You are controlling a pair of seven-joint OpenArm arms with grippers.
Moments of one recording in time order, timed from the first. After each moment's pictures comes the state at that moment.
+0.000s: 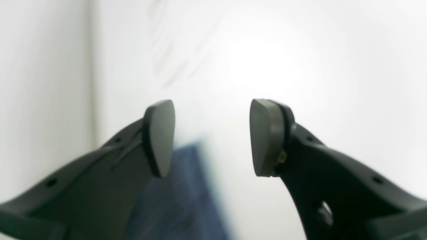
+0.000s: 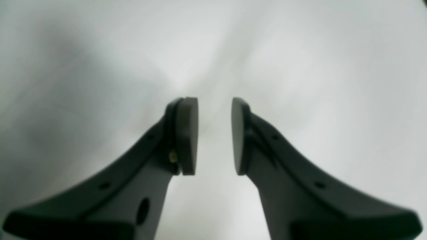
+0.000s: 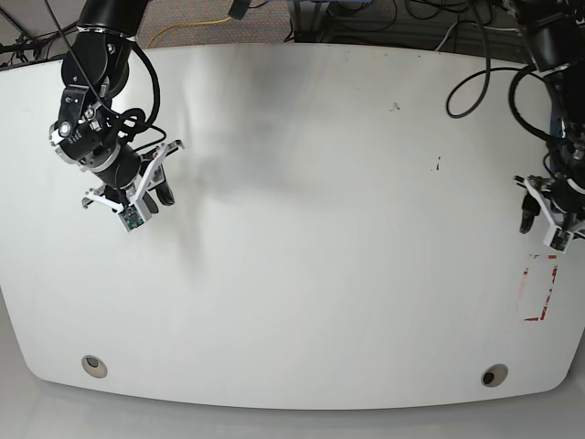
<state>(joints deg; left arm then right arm) -1.6 -25.5 -28.8 91.6 -4.4 -43.6 35.4 -4.9 14.3 18.1 107.2 20.0 41.0 -56.7</state>
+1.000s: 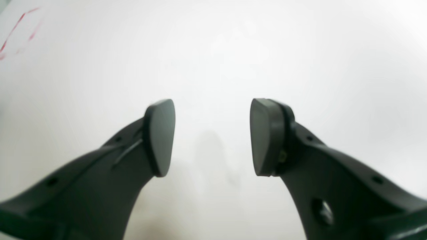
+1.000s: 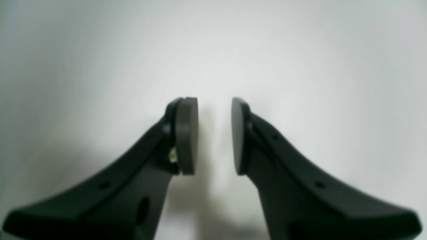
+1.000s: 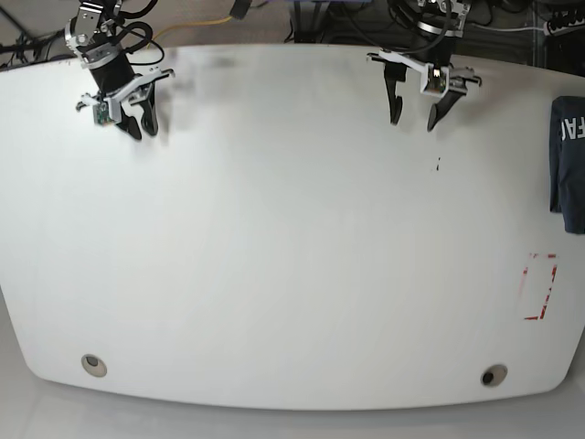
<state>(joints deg) 42.6 6.3 -13.7 102.4 11.9 -19.9 -16.9 -32.1 10.5 28.0 94.4 10.8 39.3 -3.8</state>
